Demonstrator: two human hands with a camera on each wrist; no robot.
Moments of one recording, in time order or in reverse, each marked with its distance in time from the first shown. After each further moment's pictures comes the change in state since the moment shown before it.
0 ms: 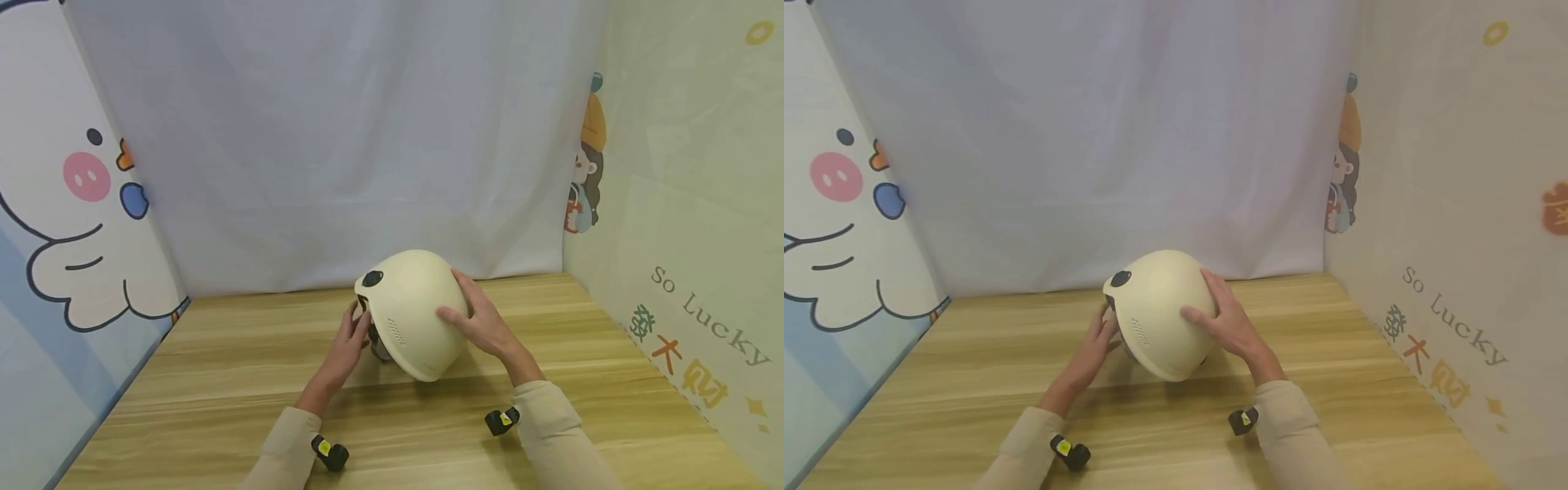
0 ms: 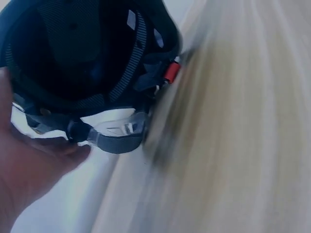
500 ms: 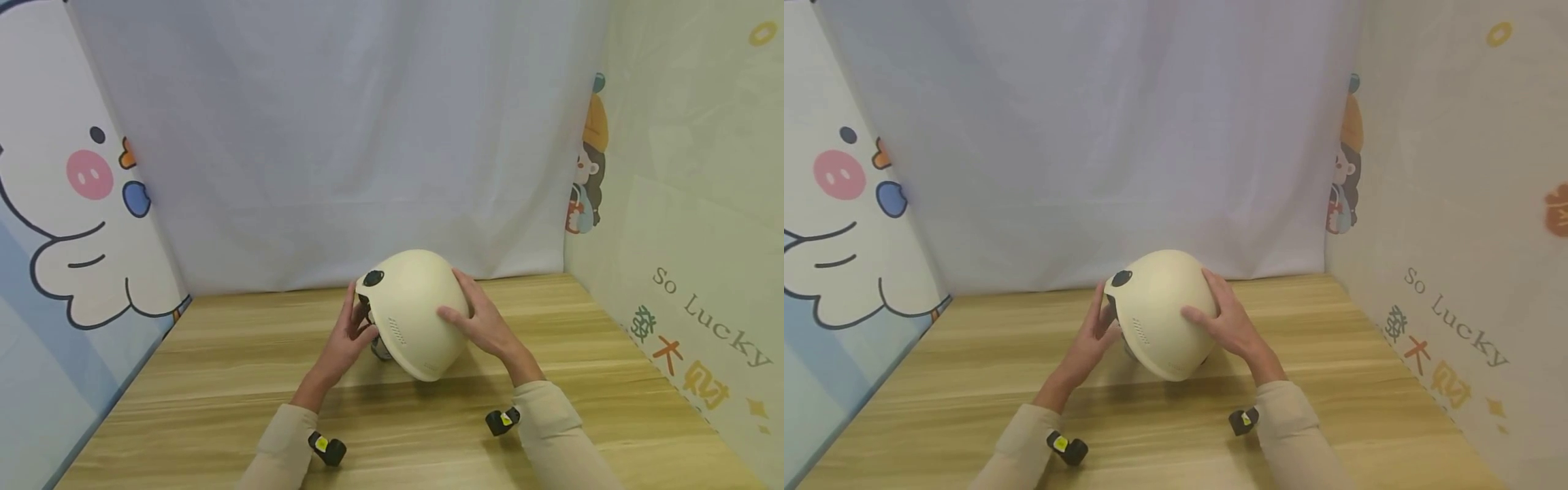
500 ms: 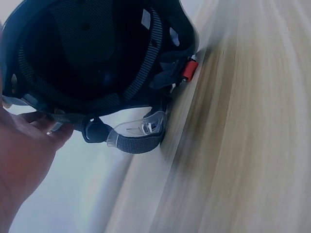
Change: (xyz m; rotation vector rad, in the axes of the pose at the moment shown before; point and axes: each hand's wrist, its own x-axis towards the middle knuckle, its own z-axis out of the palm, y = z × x) left_hand -0.003 0.010 -0.012 -0.110 -0.137 0.283; right_hand 0.000 -0.001 0.001 0.004 0.000 0.006
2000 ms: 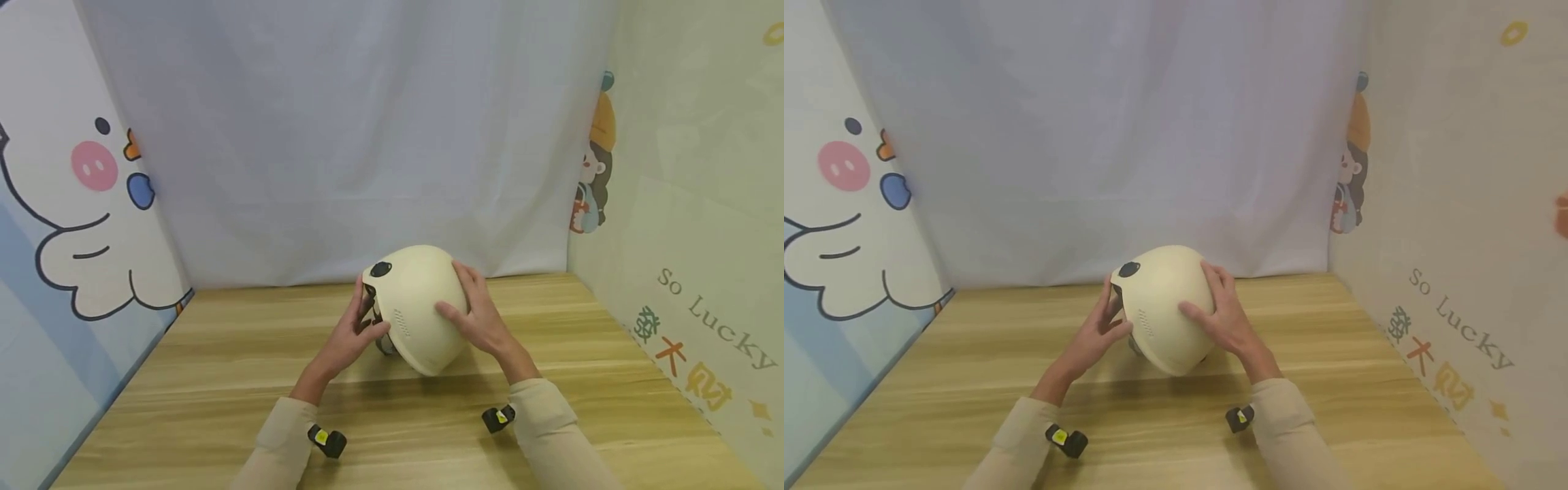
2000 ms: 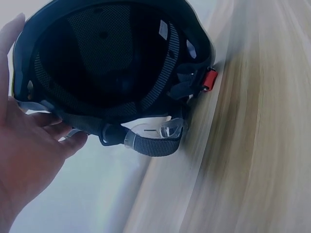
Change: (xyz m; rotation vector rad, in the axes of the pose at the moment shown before) left_hand 0.002 0.018 -0.001 0.101 -0.040 -0.073; right_hand 0.004 -0.007 0.012 -0.057 0.067 -0.042
